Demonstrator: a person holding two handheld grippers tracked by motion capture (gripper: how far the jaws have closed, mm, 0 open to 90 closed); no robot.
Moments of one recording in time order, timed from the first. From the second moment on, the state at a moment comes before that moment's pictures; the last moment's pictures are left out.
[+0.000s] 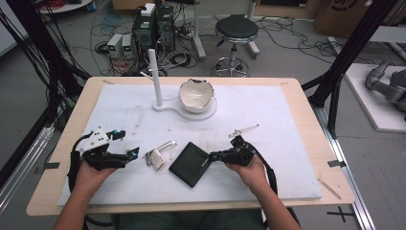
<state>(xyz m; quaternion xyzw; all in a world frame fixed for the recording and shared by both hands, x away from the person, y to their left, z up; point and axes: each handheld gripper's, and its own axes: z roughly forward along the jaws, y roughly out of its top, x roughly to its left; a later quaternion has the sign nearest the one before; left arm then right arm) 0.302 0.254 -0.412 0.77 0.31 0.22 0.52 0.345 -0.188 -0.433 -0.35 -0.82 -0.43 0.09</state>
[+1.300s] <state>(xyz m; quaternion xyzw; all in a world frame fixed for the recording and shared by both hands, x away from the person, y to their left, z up) 0.303 0.253 -0.412 0.77 0.30 0.22 0.52 0.332 -0.201 -0.392 -0.29 -0.79 -0.54 0.06</state>
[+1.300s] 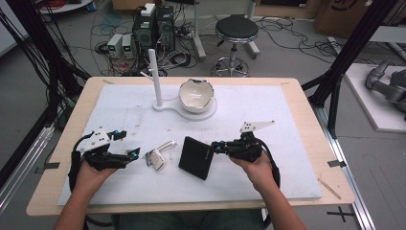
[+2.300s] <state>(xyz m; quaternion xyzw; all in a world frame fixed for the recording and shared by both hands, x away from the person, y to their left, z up) 0.303 0.252 -0.413 0.77 0.30 0.21 0.52 0.333 -0.197 -0.402 -0.28 -0.81 -0.51 0.07</state>
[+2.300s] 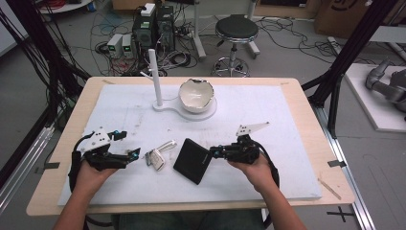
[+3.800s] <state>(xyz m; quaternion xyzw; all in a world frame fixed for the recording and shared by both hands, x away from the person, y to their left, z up) 0.307 0.179 -0.408 0.77 0.19 0.07 0.60 0.309 -0.182 -0.332 -0.18 -0.77 -0.61 0.00</state>
